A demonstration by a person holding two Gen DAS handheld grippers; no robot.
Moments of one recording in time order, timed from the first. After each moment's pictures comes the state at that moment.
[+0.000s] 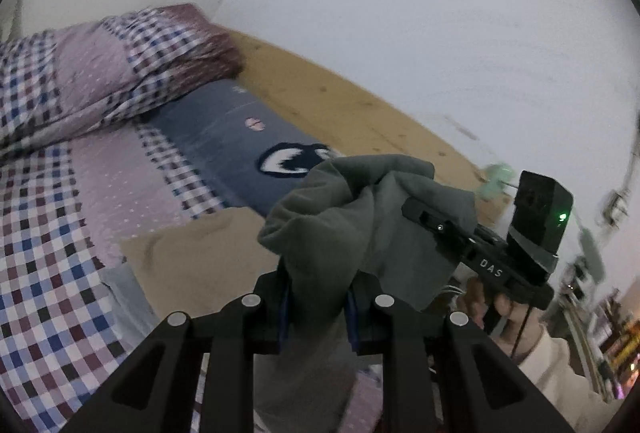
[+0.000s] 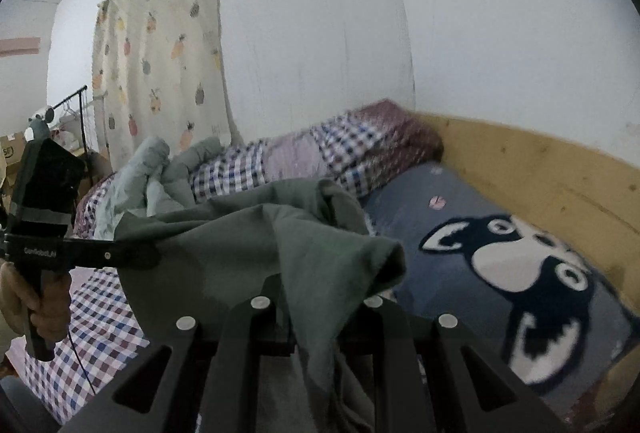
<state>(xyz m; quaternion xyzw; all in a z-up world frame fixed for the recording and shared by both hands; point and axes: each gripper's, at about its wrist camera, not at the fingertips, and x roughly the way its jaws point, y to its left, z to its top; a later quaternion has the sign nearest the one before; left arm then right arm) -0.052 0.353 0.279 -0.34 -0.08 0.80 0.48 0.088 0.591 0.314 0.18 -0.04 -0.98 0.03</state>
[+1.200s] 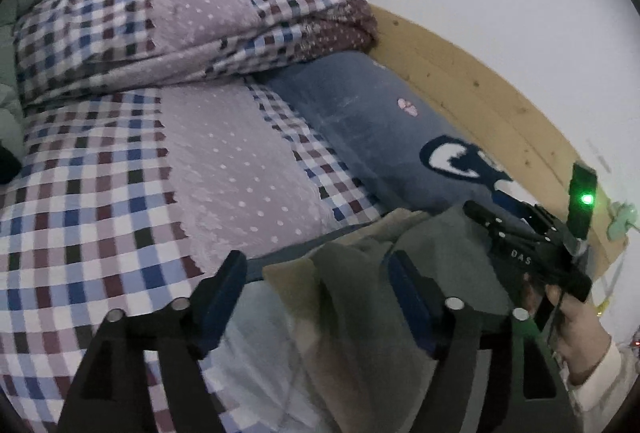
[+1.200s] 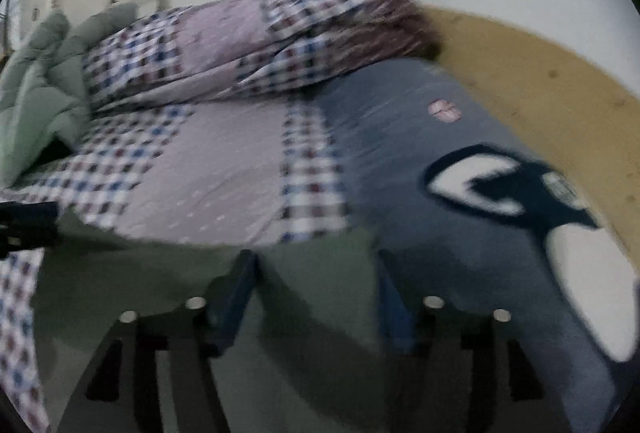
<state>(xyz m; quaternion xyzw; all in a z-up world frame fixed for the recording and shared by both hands) -0.202 0.329 0.148 -0.39 -0.09 0.85 0.33 -0.171 0.622 0.162 0.34 0.06 -0.93 -0.10</state>
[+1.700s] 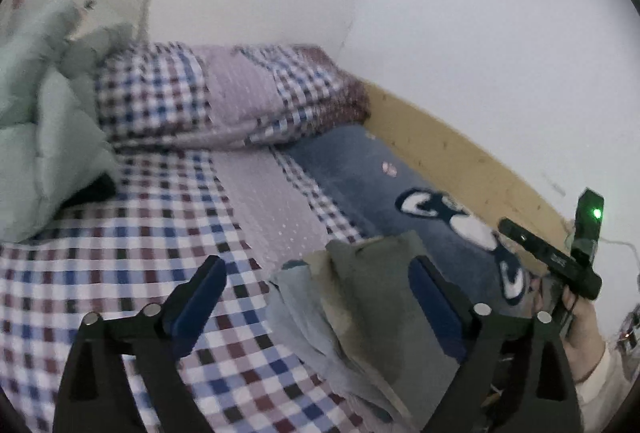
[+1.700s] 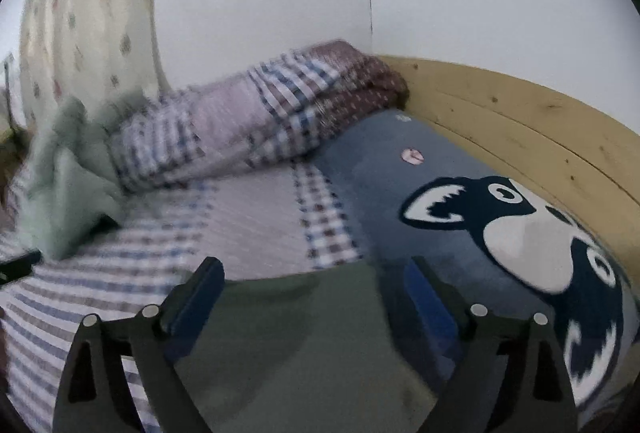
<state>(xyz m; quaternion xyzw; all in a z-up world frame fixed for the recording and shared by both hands) -0.065 0.165 0.254 -0.29 -0.13 0.90 0.32 -0.044 0.559 0.266 0.24 -0.04 -0.97 -0.08</state>
